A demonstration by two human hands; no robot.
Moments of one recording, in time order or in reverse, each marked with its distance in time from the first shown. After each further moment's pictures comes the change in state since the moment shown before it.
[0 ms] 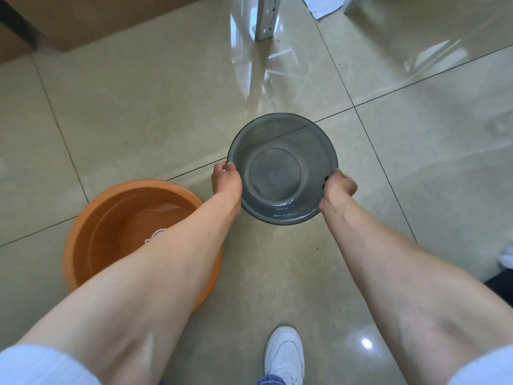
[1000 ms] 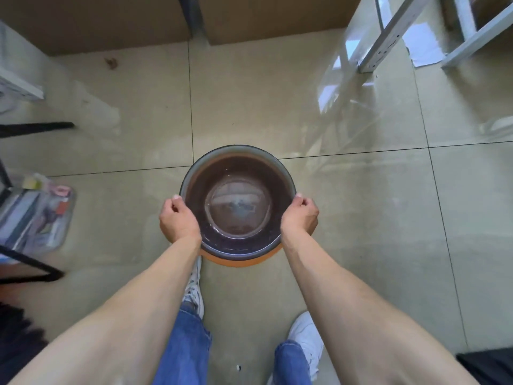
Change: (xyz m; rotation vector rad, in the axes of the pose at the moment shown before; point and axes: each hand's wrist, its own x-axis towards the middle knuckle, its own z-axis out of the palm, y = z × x) left_hand -0.084 -0.058 -0.289 0.116 0.773 0.102; right_hand -0.242 0.120 0.030 -0.591 -0.203 -0.361
